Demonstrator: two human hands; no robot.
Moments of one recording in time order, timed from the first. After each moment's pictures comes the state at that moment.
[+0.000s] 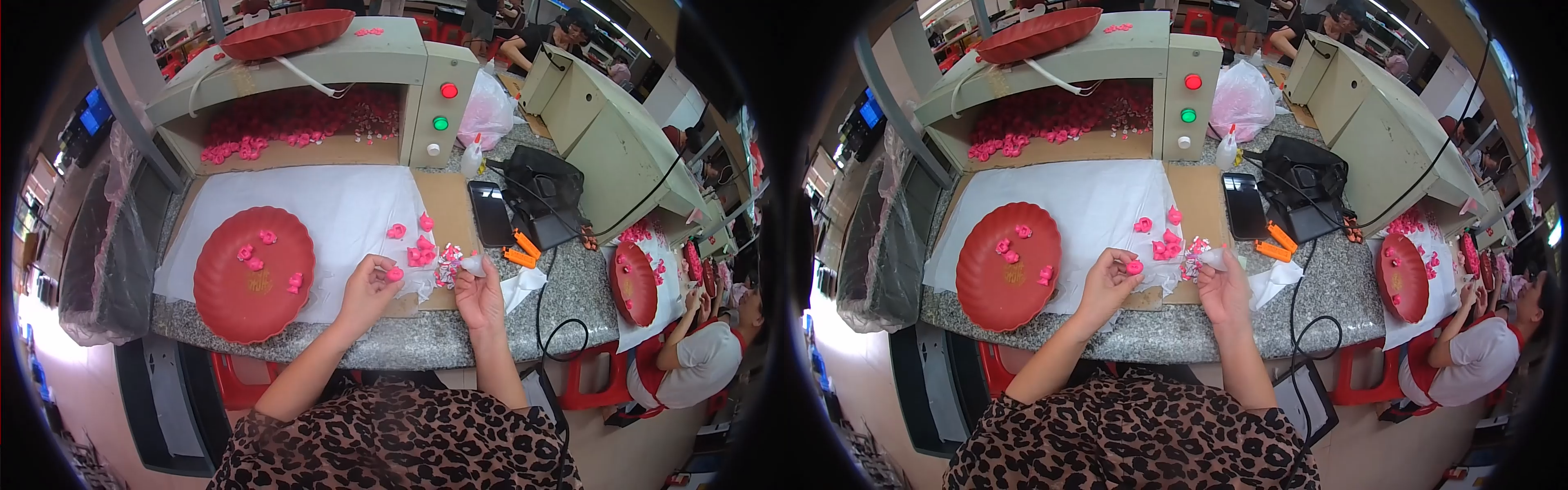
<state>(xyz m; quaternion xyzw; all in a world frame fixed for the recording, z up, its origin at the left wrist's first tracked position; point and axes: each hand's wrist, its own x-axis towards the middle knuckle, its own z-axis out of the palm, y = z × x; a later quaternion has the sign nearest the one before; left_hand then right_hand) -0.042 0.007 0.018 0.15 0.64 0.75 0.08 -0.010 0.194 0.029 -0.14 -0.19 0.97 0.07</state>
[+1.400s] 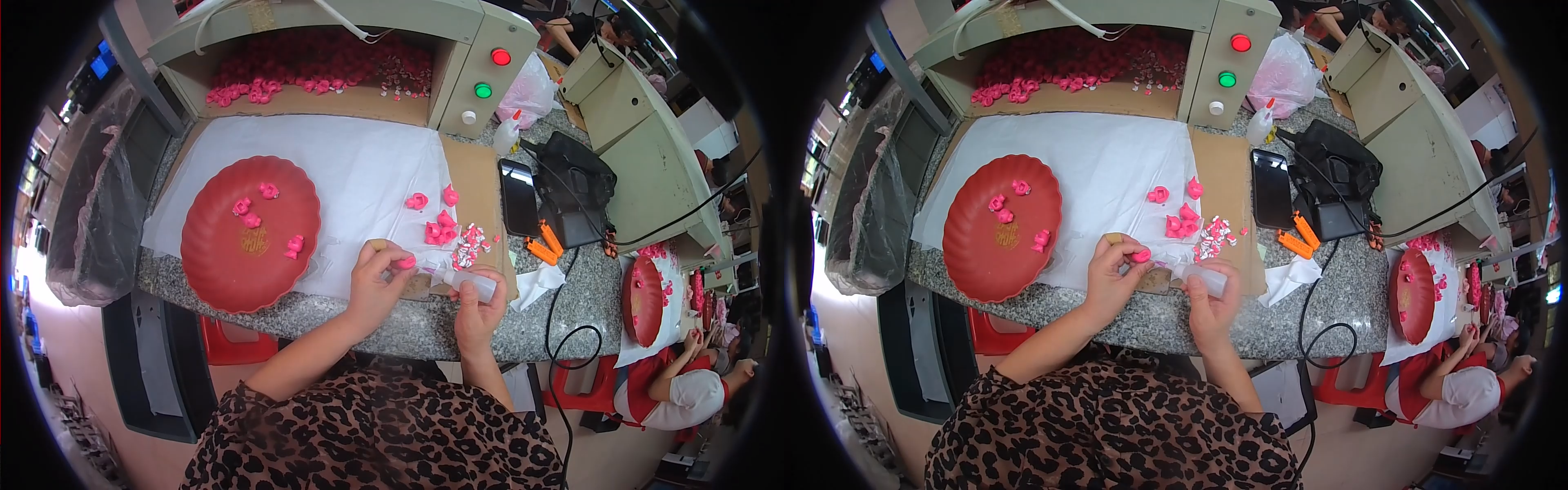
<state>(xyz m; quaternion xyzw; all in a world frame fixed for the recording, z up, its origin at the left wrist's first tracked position) -0.025 0.015 -0.002 0.14 0.71 0.68 -0.11 0.022 0.153 0.023 0.02 -0.63 0.74 0.23</state>
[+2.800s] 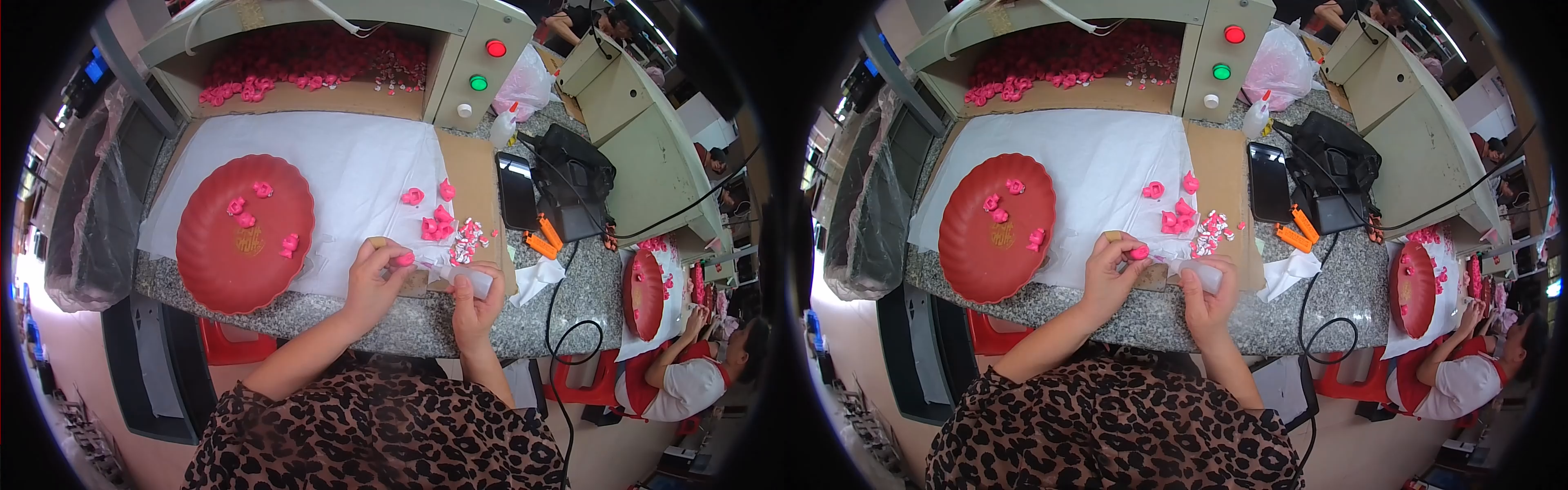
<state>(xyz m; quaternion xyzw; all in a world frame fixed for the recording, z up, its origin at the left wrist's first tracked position) -0.026 0.015 -0.003 0.15 0.72 0.67 -0.09 0.020 0.156 0.018 0.04 -0.69 0.67 0.26</state>
